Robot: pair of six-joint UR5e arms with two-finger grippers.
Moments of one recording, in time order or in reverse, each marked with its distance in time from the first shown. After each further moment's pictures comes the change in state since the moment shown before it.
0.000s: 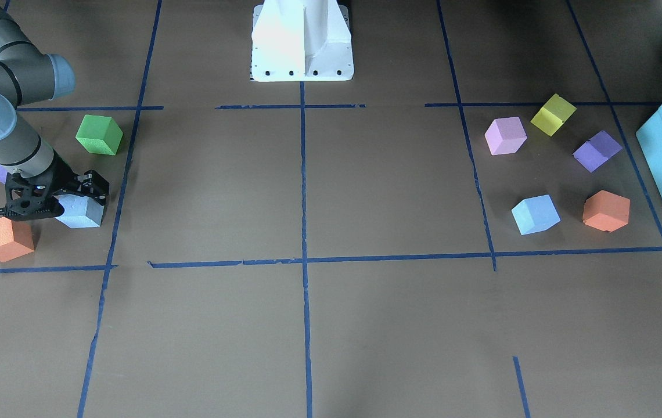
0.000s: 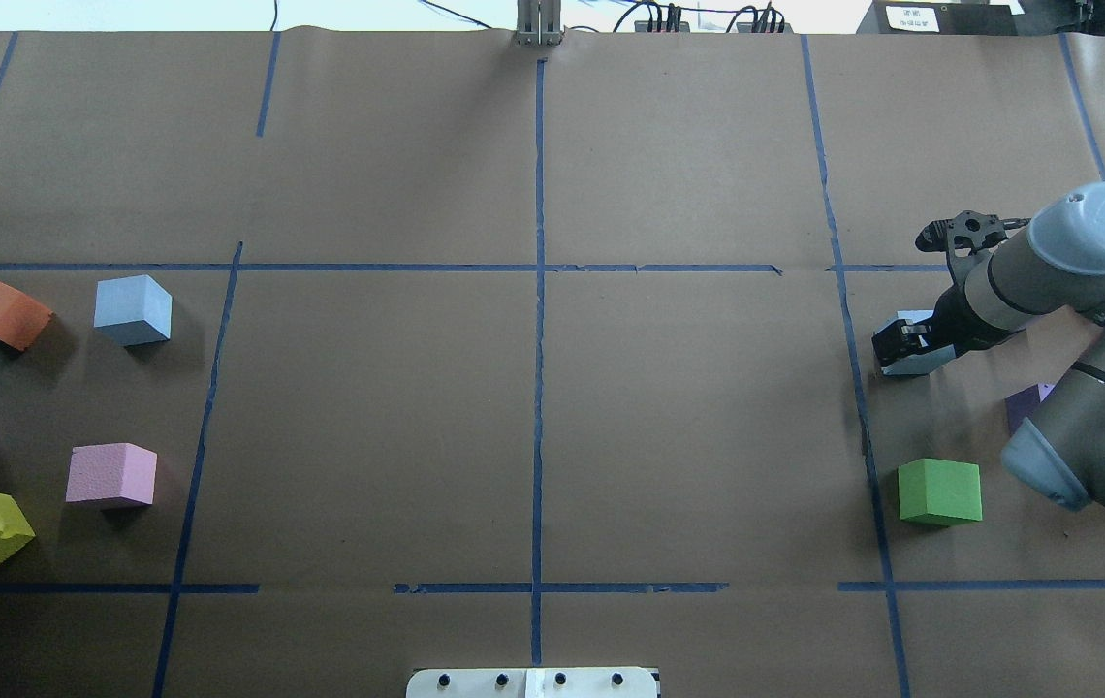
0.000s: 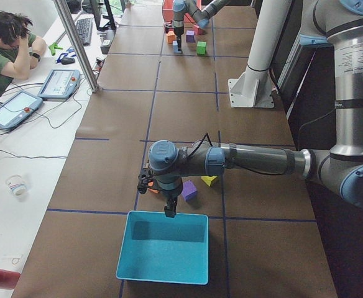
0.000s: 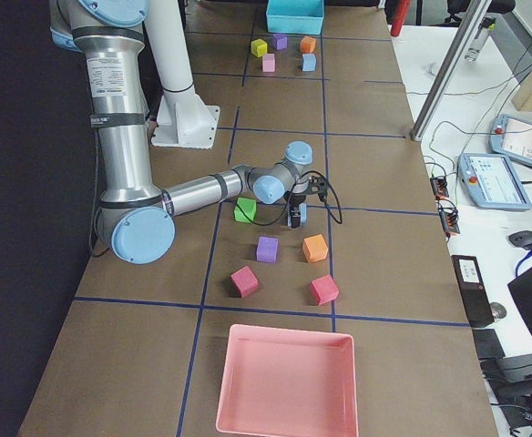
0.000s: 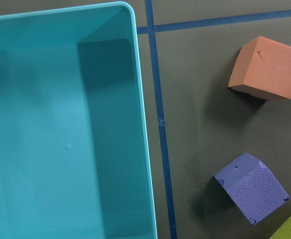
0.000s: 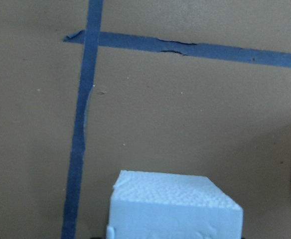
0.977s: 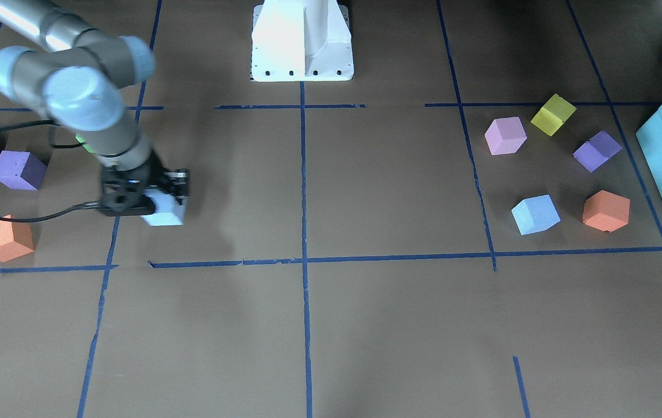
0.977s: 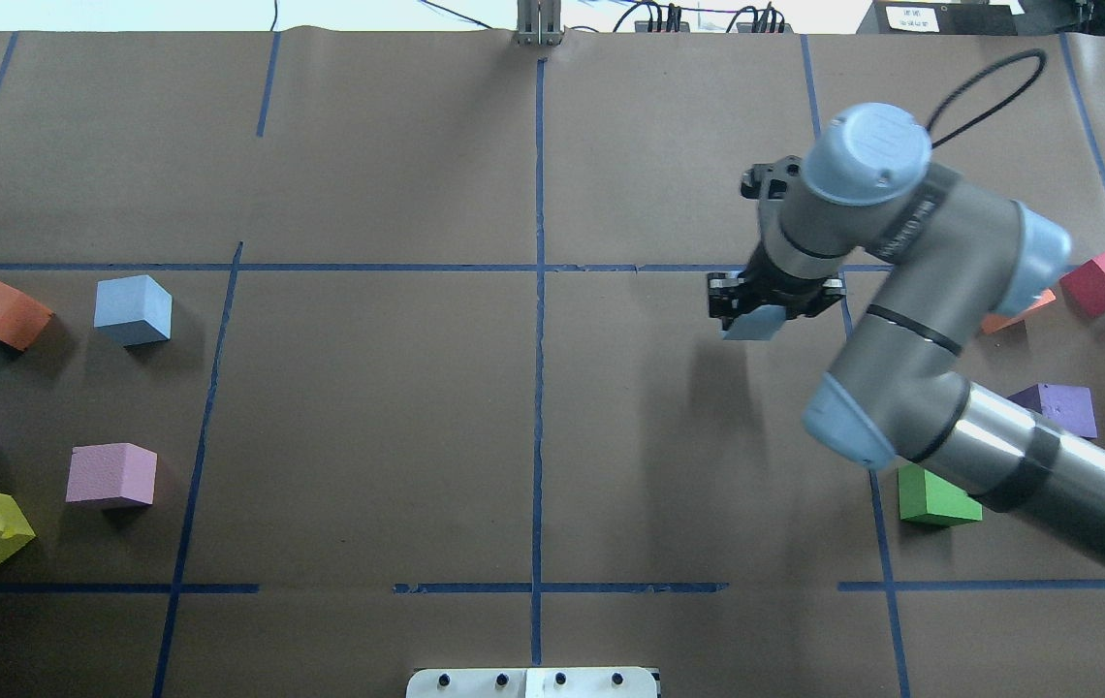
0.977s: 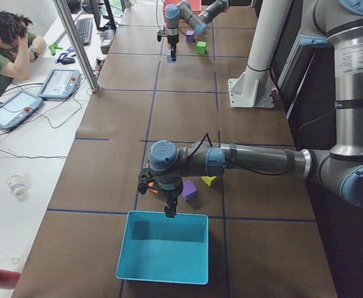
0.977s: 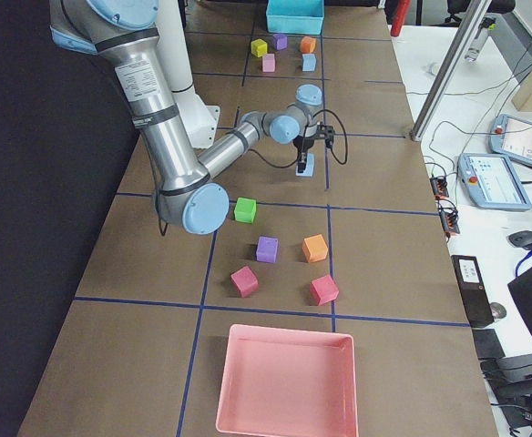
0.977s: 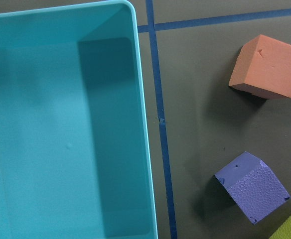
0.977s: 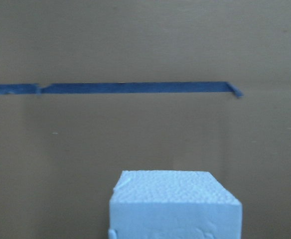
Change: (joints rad) left arm 0.000 0.000 0.000 -0.001 -0.001 0.000; right arm -0.124 0.442 -0.008 -0.397 -0.049 0.251
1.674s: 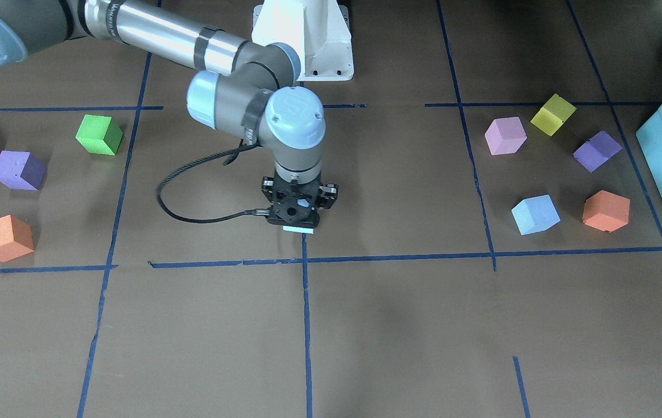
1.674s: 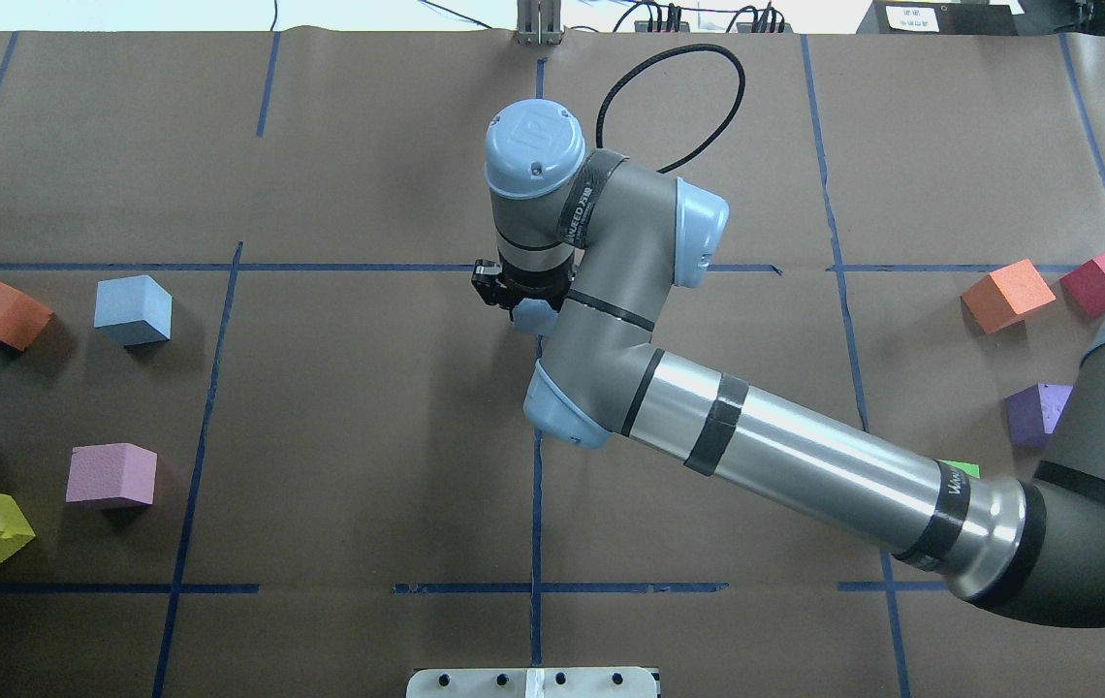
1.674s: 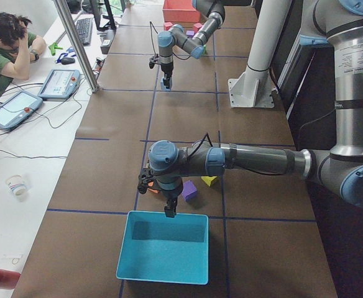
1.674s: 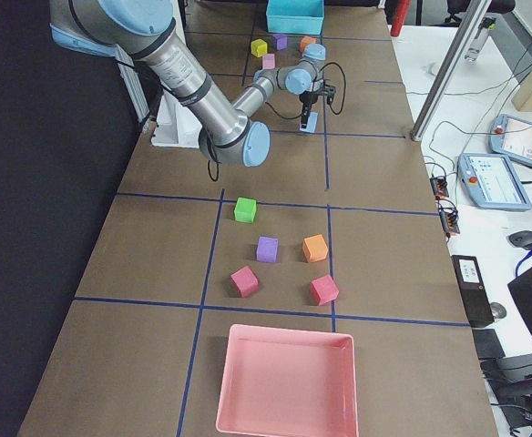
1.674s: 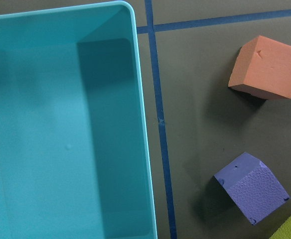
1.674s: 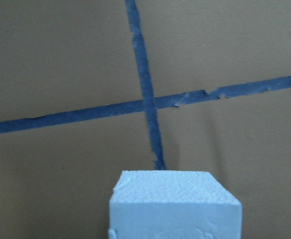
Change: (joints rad) left arm 0.000 0.000 -0.001 0.000 0.000 0.000; right arm -0.132 0.445 -0.475 0.112 -0.062 0.256
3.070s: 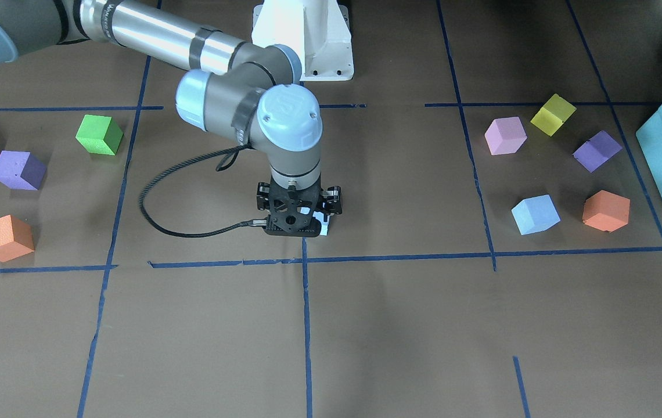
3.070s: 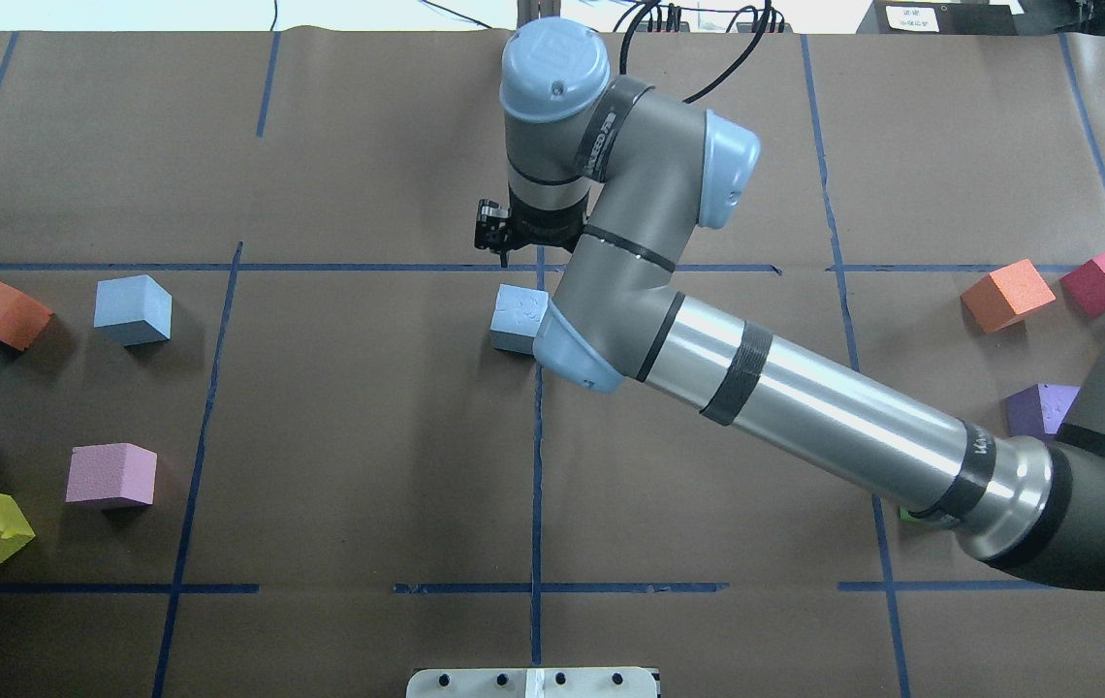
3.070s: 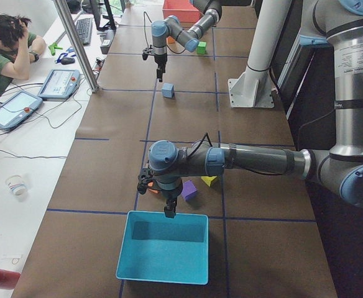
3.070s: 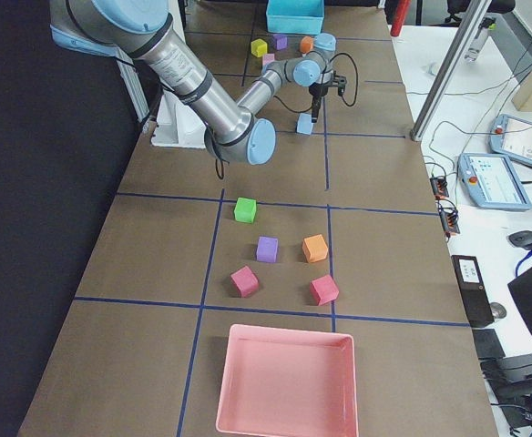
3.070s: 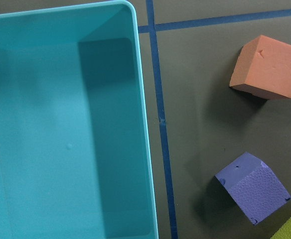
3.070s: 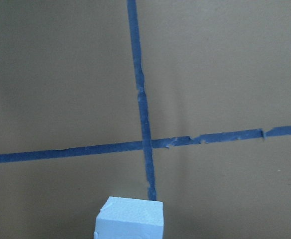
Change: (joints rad) left arm 0.000 -0.002 -0.001 0.000 0.007 -0.001; right arm 0.102 -0.016 0.127 -0.114 0.055 -0.131
